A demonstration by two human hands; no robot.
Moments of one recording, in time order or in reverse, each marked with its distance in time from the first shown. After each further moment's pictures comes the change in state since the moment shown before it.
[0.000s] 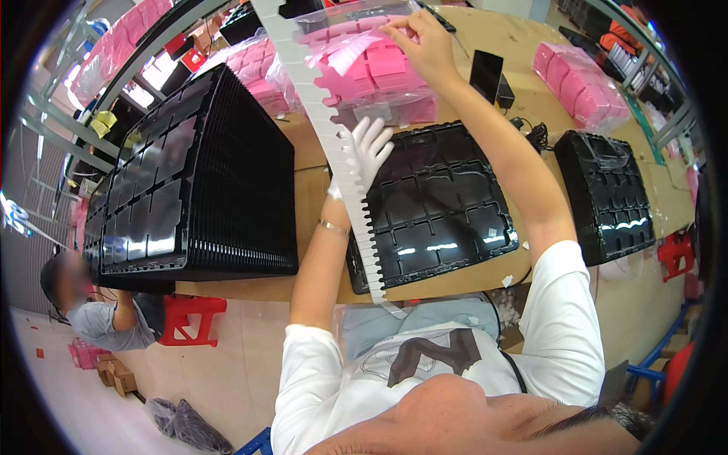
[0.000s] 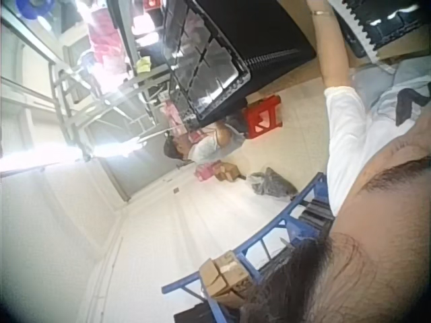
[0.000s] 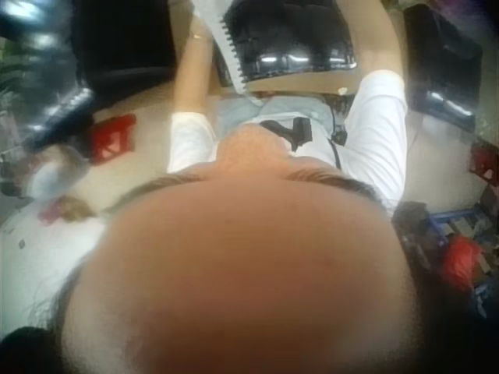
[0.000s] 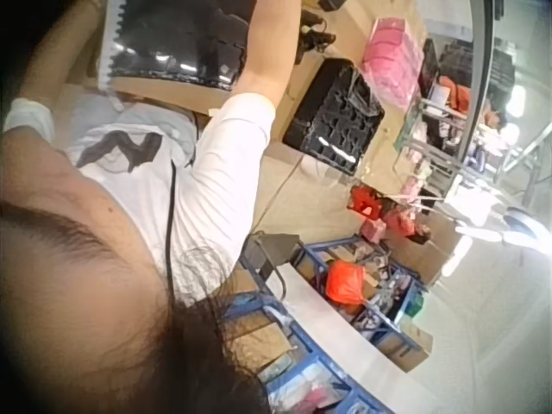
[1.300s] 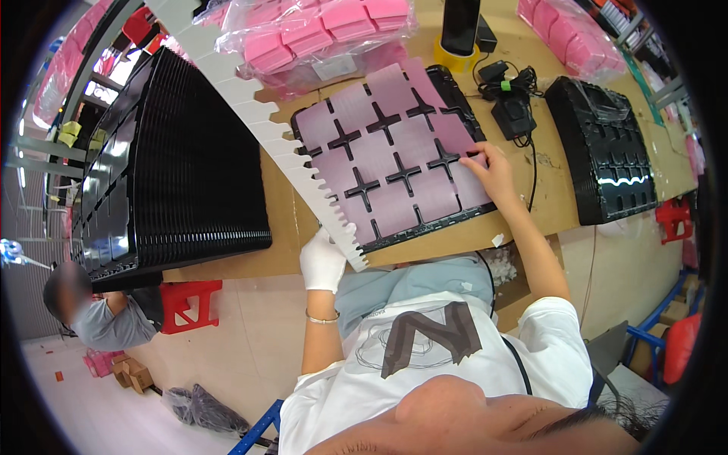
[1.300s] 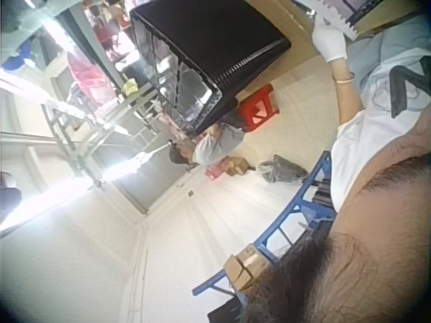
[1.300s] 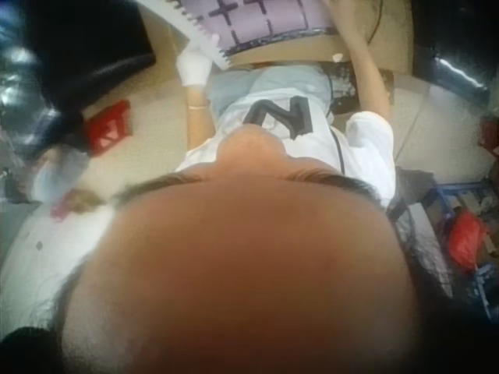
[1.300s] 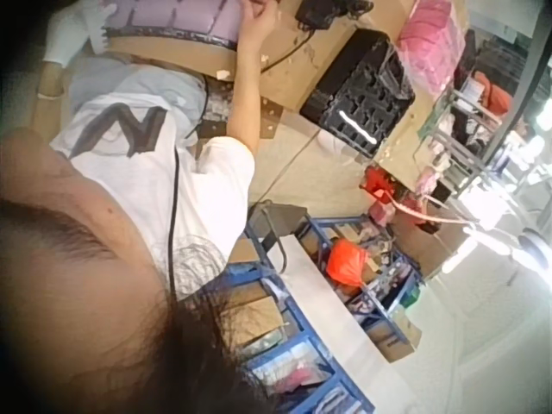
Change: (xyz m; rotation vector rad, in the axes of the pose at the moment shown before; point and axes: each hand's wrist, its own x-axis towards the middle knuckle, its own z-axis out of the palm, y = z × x) left_hand -0.207 -0.035 0.053 0.929 0.671 -0.469; right_hand -0.308 0.000 -0.171 -0.284 -0.312 0.655
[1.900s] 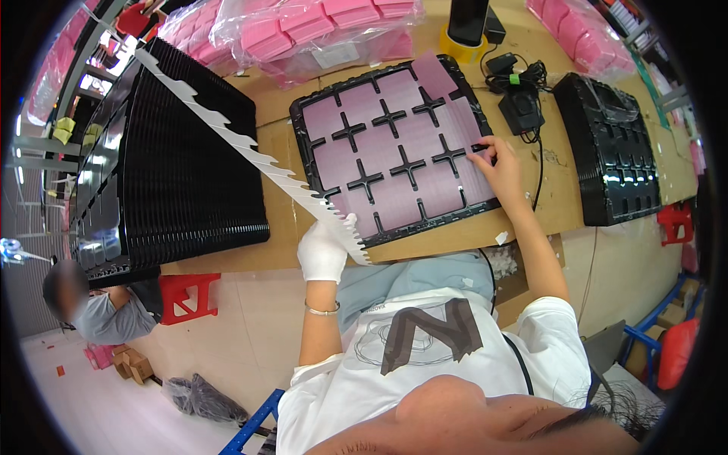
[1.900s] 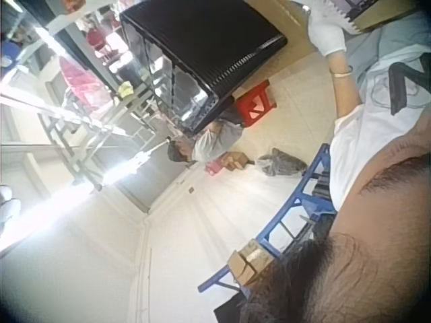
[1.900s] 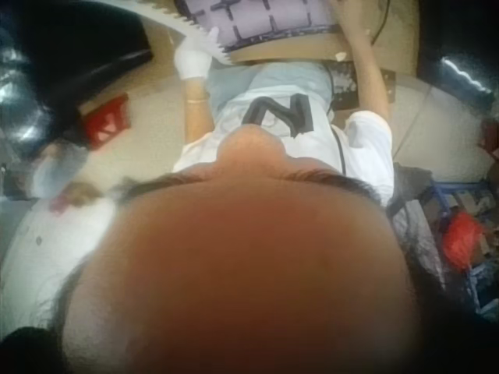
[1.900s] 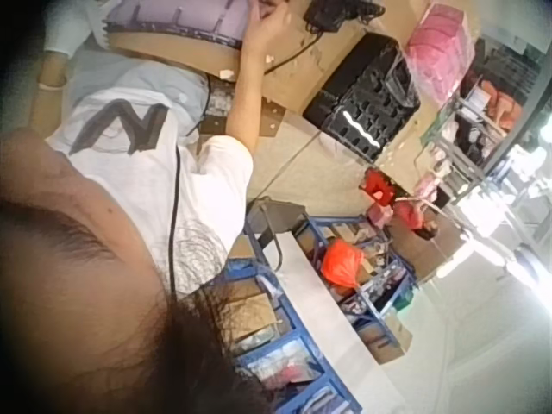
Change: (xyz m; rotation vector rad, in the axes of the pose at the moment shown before) left_hand 0.004 0.011 0.001 0.278 0.015 0.095; right_hand -0.002 -0.003 -0.003 -0.077 0.045 -0.026
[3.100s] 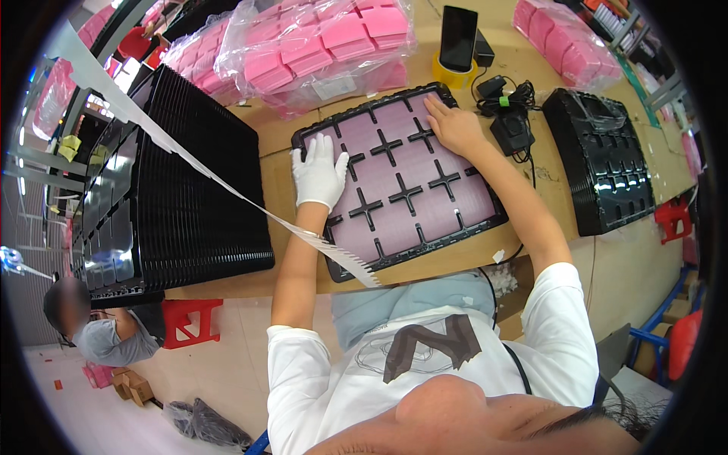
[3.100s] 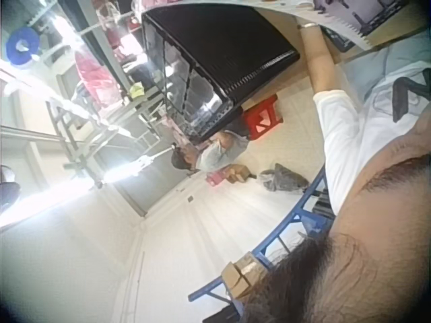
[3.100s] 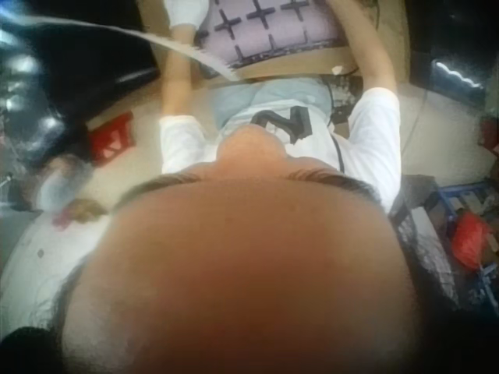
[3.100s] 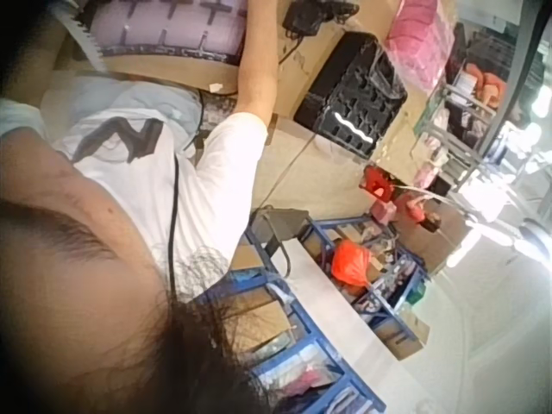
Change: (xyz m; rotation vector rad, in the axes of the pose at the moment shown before) left_hand 0.186 0.017 0.029 0.739 0.197 0.672; right_hand 0.130 0.008 0.072 -0.671 -0.251 -0.396
